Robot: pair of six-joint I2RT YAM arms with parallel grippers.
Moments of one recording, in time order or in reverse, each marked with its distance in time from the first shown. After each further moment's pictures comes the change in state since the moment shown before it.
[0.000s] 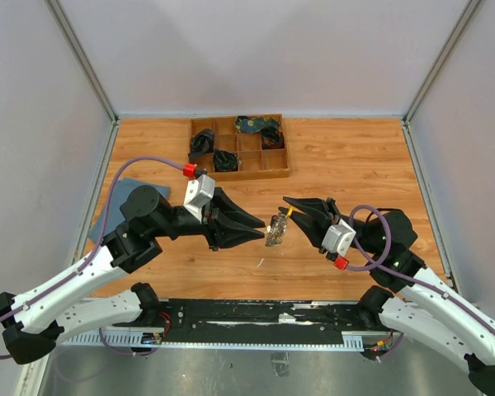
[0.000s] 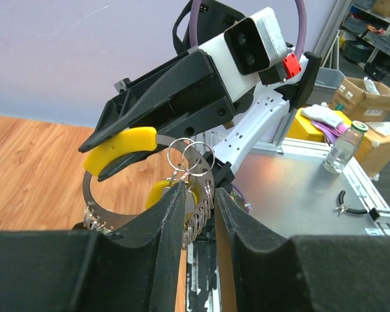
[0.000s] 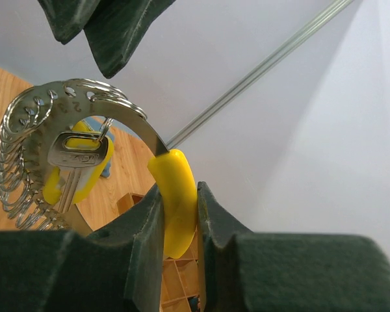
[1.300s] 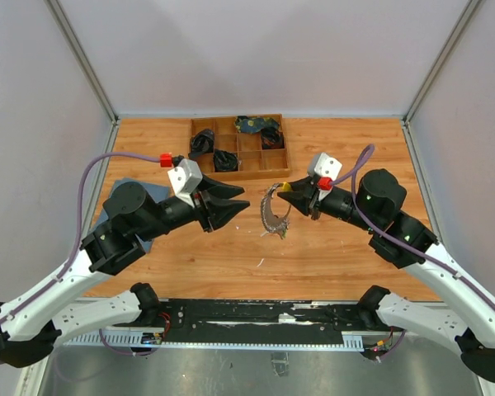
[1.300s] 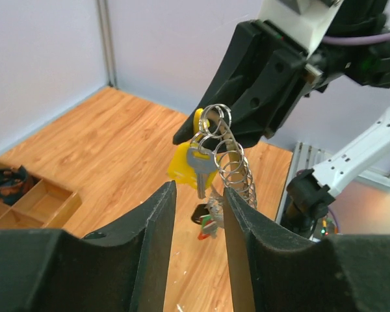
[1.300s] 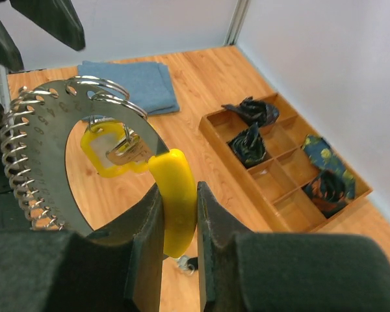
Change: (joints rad) left arm -0.002 -0.054 0.120 -0.242 -0.403 0.151; right arm 0.000 0.204 0.394 -0.533 0.234 0.460
